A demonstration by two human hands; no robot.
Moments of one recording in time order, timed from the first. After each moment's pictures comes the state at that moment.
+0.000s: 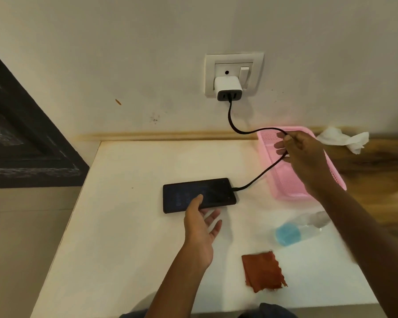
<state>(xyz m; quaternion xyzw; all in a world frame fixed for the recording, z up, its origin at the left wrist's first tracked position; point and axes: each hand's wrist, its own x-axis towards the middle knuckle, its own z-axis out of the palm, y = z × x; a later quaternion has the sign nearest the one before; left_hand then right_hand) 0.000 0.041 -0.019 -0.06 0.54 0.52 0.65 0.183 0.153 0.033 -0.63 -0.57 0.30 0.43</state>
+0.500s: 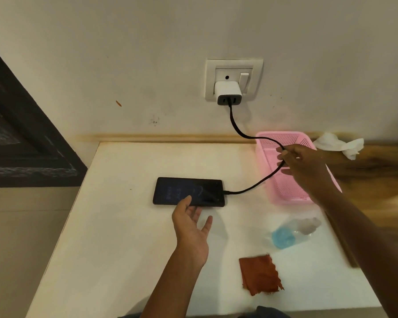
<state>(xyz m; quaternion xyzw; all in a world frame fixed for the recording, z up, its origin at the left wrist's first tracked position) -0.009 0.041 -0.009 -0.10 0.48 0.61 0.62 0.198 0.155 0.023 -0.66 -0.58 0.31 0.37</state>
